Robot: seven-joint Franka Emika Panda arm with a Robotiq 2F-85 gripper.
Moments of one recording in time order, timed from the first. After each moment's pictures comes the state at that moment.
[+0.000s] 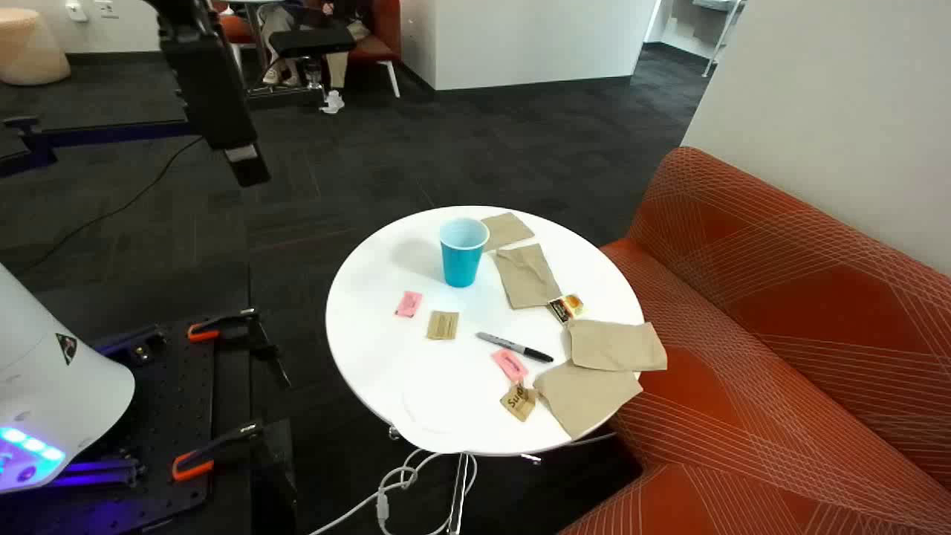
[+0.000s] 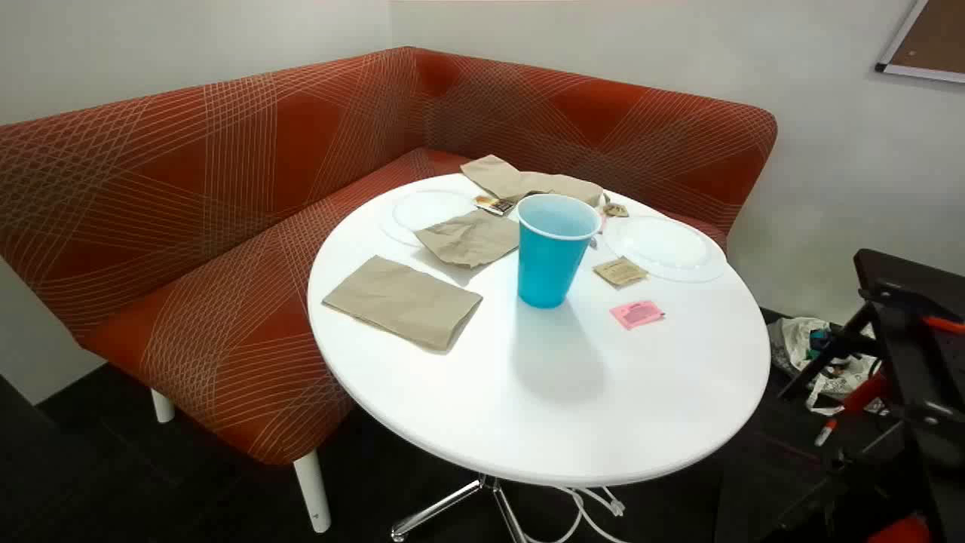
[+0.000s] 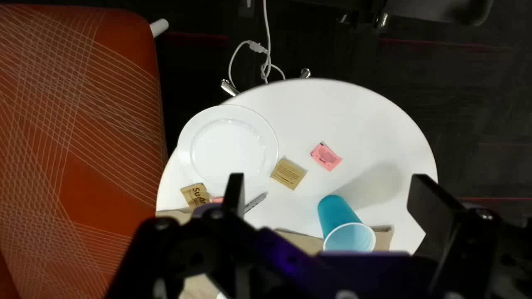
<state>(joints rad) -0.03 -0.88 -0.24 -2.62 -0.07 1.82 -0.29</state>
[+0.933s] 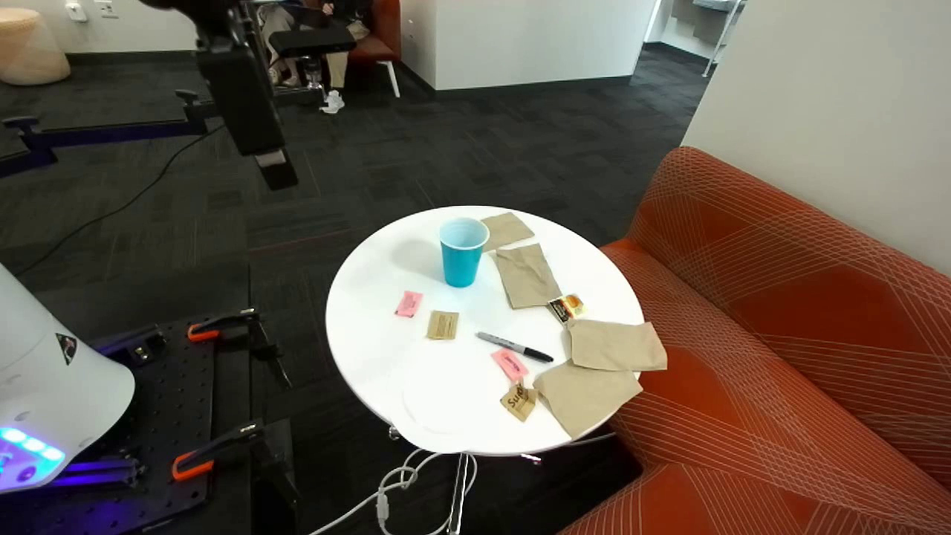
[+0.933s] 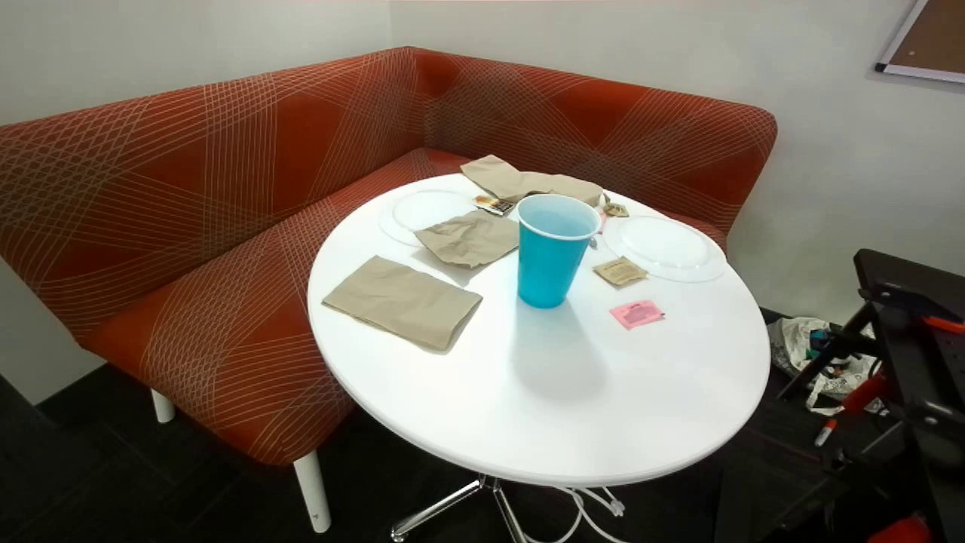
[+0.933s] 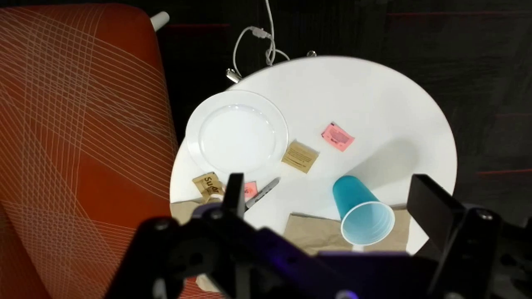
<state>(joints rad) -0.03 -0.83 -0.23 -2.62 -0.06 1.91 -0.21</state>
